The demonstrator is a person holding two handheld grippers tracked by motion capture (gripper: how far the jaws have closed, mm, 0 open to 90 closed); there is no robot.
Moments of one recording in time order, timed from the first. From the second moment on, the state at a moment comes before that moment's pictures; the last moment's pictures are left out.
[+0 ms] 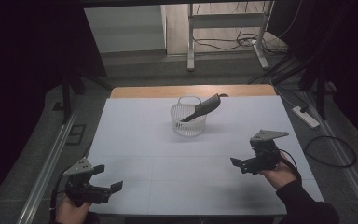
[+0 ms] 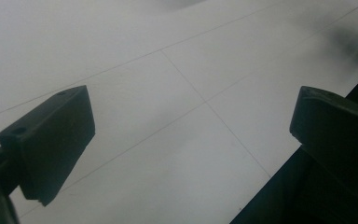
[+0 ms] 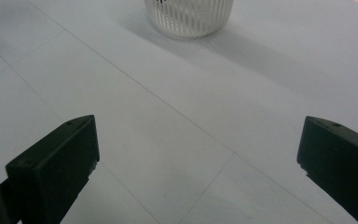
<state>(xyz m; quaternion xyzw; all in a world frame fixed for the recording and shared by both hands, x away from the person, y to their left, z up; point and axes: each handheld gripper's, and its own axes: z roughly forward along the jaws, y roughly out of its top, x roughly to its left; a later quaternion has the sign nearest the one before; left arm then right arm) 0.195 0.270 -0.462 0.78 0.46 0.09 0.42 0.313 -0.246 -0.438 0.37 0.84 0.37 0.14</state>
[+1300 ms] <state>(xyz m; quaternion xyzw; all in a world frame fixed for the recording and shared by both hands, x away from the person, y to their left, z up) 0.194 0.268 -0.461 0.79 0.45 0.10 0.41 0.278 -0.293 -0.443 0.41 0.82 0.36 0.15</state>
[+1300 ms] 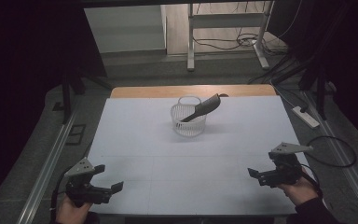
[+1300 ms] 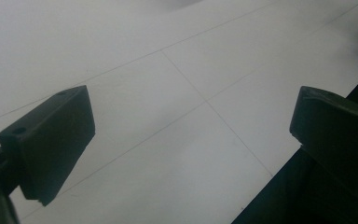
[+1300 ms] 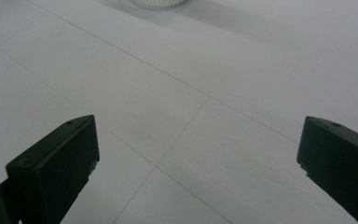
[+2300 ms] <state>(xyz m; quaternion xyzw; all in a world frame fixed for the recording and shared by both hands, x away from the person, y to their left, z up) 0.192 0.268 -0.460 0.78 0.45 0.12 0.42 0.245 -0.330 -0.444 0.46 0.80 0.35 0.17</state>
